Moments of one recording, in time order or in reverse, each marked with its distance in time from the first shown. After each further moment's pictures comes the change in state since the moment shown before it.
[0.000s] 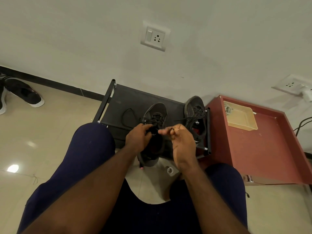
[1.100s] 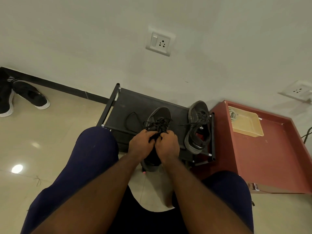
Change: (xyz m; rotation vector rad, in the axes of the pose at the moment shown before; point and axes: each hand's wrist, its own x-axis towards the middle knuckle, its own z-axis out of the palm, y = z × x) left_hand -0.006 -0.003 0.002 0.039 0.003 0.046; right_hand 0.061 0.087 0.006 -1.433 0.107 0.050
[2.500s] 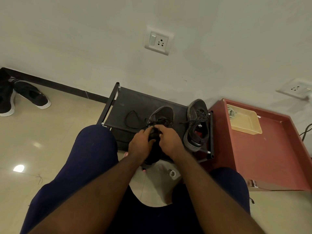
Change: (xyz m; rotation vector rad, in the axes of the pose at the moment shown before) left_hand -0.014 0.002 0.007 -0.008 0.029 -0.057; right_hand 0.012 0.014 -0.025 0.038 -0.208 -0.272
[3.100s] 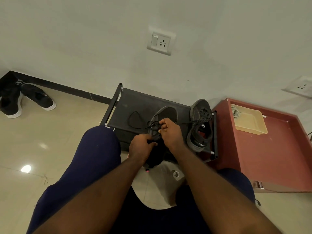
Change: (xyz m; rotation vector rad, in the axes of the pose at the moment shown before) left_hand -0.006 0.001 -0.007 -0.072 0.034 -0.138; right_hand 0.018 -0.005 0.004 0.372 0.200 0.054
